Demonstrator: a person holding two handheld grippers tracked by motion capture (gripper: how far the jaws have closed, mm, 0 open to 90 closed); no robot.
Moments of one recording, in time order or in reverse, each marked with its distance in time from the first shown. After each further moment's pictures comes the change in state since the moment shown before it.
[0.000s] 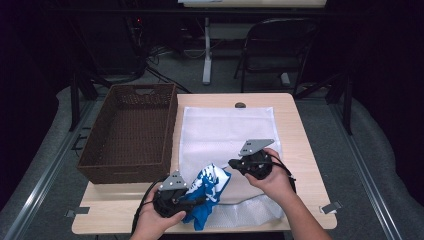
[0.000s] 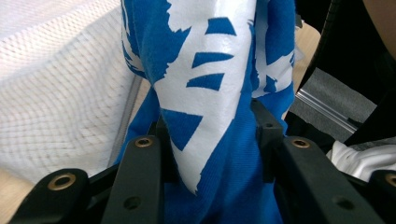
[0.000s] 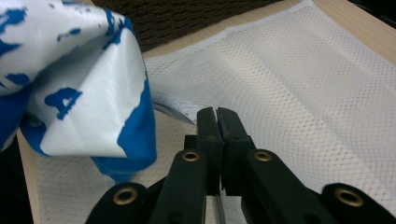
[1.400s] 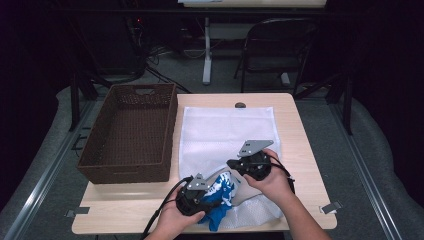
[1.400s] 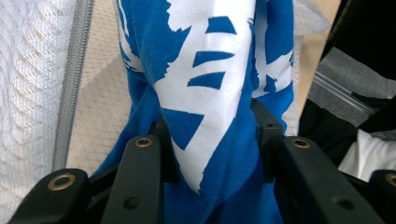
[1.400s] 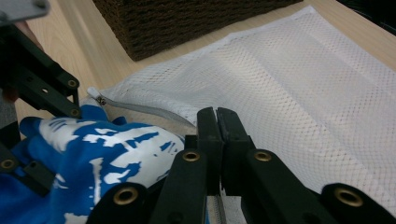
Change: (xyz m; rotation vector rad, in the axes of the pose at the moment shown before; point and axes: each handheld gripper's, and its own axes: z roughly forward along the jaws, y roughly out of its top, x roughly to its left) left arm -0.001 0.003 0.062 0.105 -0.014 0.026; right arm 0.004 0.002 0.000 -0.018 0.002 -0.006
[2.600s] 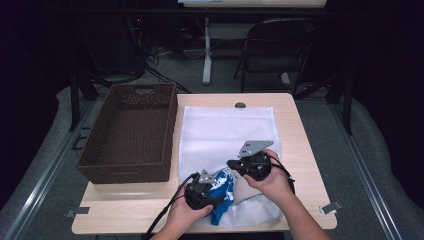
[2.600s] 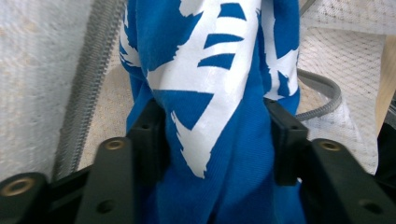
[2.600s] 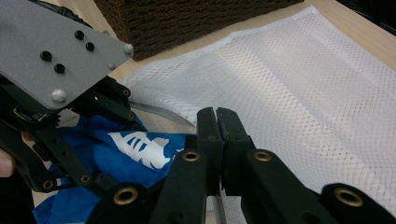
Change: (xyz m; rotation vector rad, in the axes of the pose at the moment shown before) left arm 0.013 0.002 0.033 0.066 0.118 -0.072; right arm 0.001 0.000 -0.001 -0.001 0.003 -0.003
